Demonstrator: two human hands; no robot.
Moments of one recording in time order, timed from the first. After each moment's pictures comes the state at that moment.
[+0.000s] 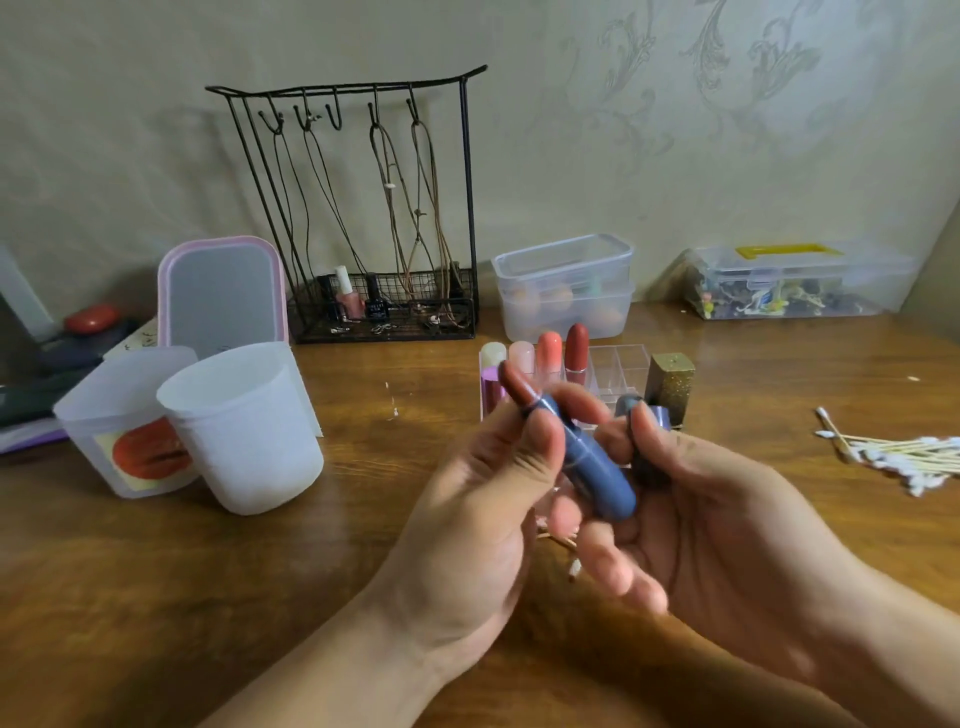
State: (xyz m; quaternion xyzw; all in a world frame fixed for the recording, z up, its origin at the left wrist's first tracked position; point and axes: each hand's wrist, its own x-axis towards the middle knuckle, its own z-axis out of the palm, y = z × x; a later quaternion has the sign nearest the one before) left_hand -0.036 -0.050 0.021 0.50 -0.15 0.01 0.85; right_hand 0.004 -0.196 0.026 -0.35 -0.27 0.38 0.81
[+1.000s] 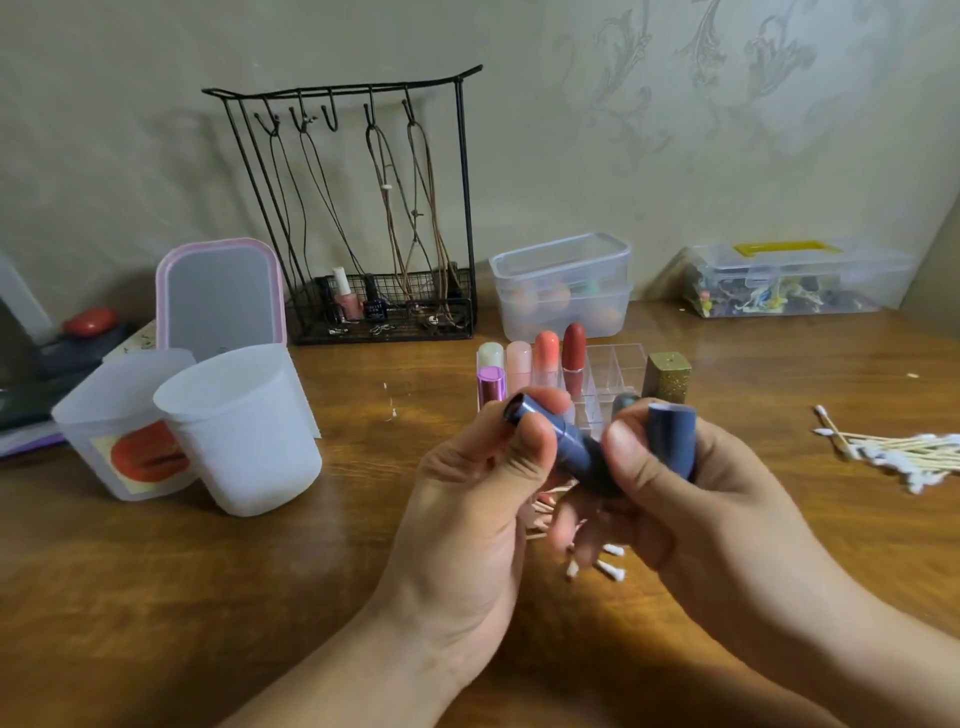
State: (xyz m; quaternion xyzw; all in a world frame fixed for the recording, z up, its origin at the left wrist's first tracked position) left_hand -0.036 -0.057 0.022 0.47 -0.10 0.09 0.87; right_hand -0.012 -0.189 0.039 -0.52 -0.29 0.15 0.79
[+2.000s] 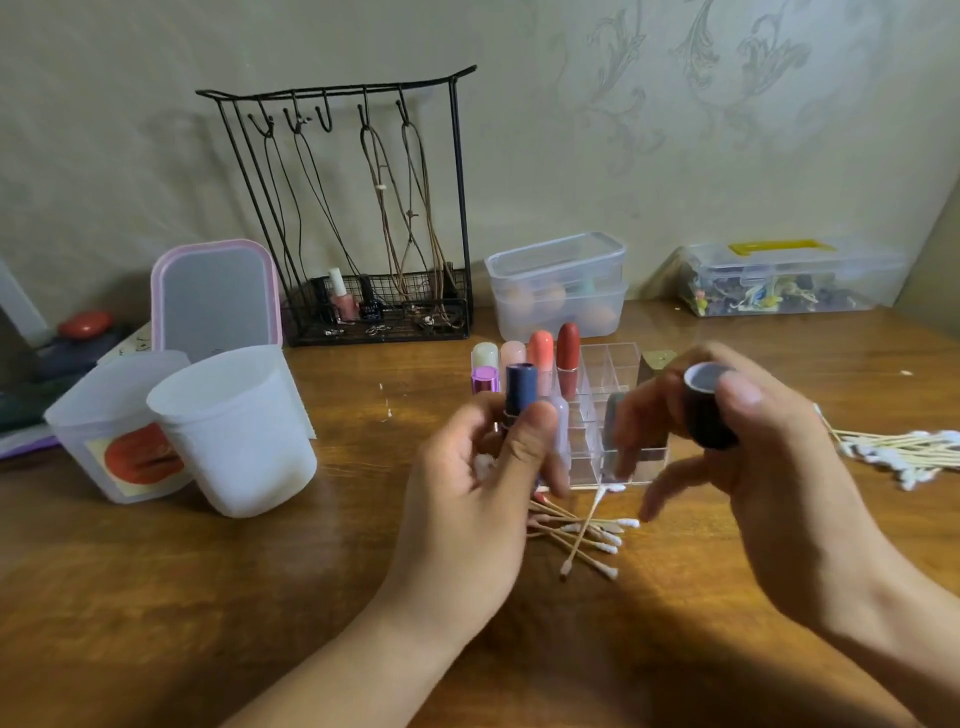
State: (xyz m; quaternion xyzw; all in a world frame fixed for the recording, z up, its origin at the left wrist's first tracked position) left_hand -0.031 -0.054 0.019 0.67 -0.08 0.20 0.71; right_hand 0.008 -0.215 0.043 -0.65 -0.34 -0.07 0.68
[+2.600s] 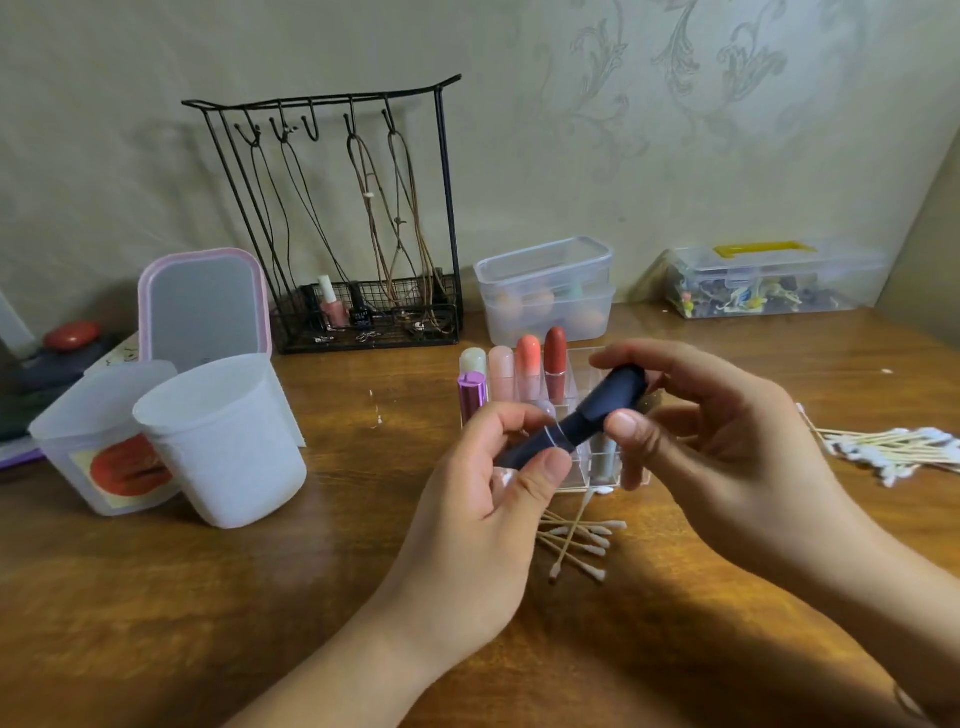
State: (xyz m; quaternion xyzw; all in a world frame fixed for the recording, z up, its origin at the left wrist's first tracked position) left_hand -0.035 -0.052 0.019 0.76 -0.10 0.15 0.63; right_hand 0.023 -0.223 0.041 -0.74 -0.35 -0.13 0.57
